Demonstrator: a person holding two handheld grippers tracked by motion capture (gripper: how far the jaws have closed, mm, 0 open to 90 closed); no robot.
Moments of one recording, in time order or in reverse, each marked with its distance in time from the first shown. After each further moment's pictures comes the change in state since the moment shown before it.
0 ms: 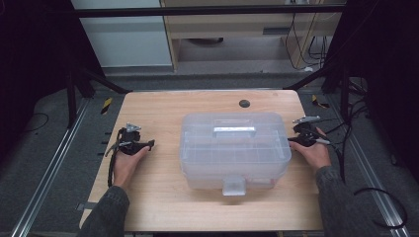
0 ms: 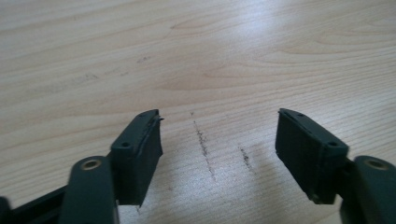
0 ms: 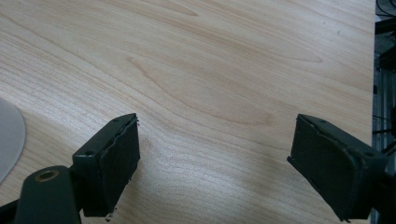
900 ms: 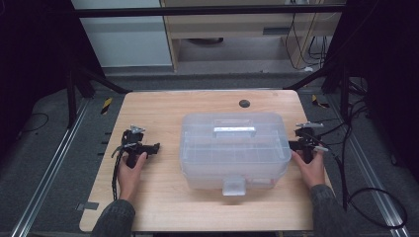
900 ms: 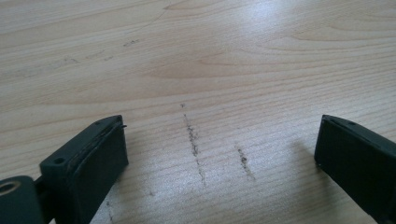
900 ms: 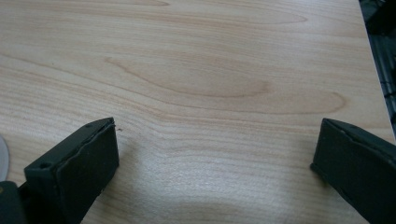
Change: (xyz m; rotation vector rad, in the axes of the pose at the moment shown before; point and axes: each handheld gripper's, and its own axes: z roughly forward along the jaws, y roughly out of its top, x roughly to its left) left arm -0.007 -0.005 0.013 0.018 0.026 -0.019; right arm 0.008 -0.020 0.005 -0.046 -0.066 0.212
